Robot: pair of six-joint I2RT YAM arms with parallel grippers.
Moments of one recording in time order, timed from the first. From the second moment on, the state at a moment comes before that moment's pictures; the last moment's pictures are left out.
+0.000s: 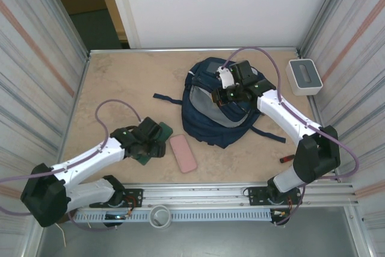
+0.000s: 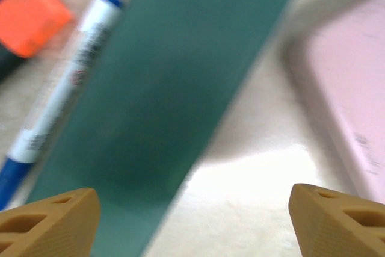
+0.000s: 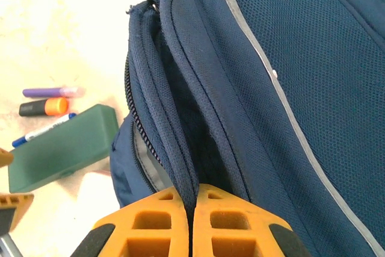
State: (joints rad) left arm -0.78 1.11 0.67 -0.80 -0.14 -0.61; right arm 0.46 1.51 1.25 -0.58 -0.35 0.15
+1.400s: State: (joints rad) left arm -1.16 1.65 0.93 -0.56 -0.21 -0.85; right arm 0.39 1.50 1.20 -0.54 -0.40 0.15
